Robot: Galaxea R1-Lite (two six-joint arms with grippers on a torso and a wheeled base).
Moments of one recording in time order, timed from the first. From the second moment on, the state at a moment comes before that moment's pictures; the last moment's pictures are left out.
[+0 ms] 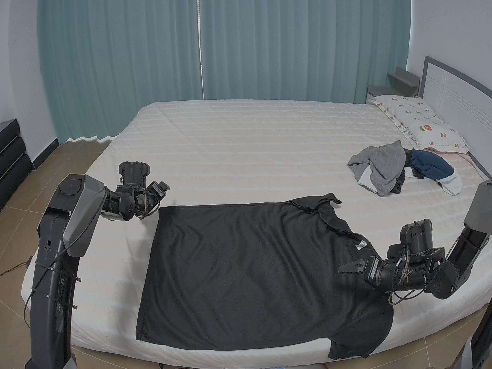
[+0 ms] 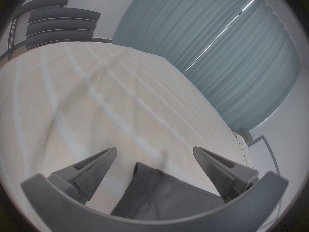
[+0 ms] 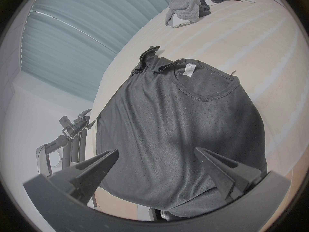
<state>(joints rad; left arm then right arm) -0.05 2.67 -1.86 -0.23 0.02 -0.78 0.24 2.02 -0.42 -0.85 0.28 0.73</state>
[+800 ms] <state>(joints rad) -0.08 2.69 -1.85 -0.22 0.02 -0.81 0.20 2.10 -0.60 -0.92 0.21 0.72</state>
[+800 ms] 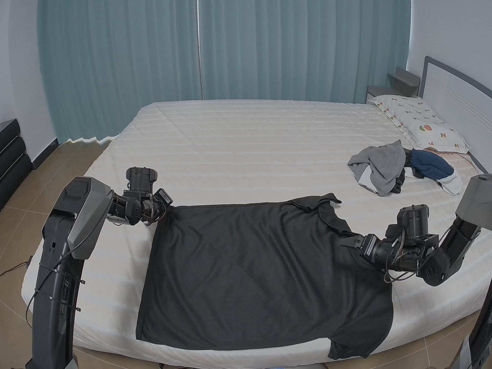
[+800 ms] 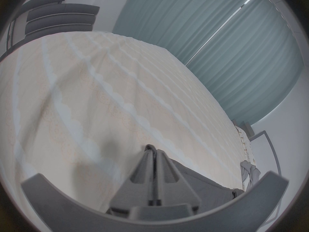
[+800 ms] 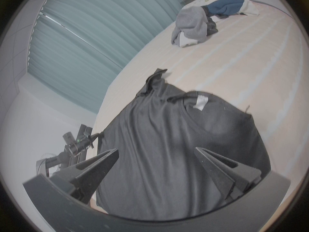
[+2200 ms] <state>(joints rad) -0.07 2.67 -1.83 -0.27 0.03 -0.86 0.27 2.35 -1.08 -0.84 0.17 0.54</state>
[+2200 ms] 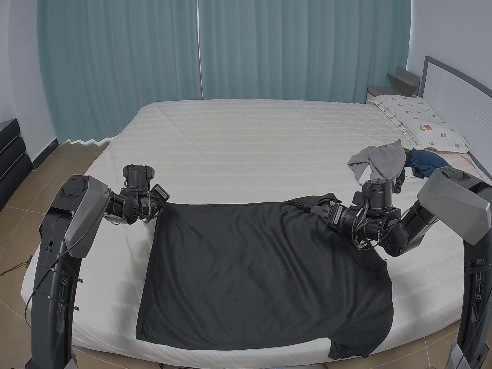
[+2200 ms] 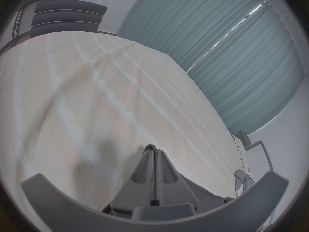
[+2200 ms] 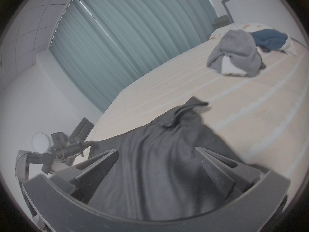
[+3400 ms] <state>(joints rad) -0.06 2.68 -1.83 -0.27 0.03 -0.86 0.03 2.49 -1.29 -0.78 0.15 0.46</state>
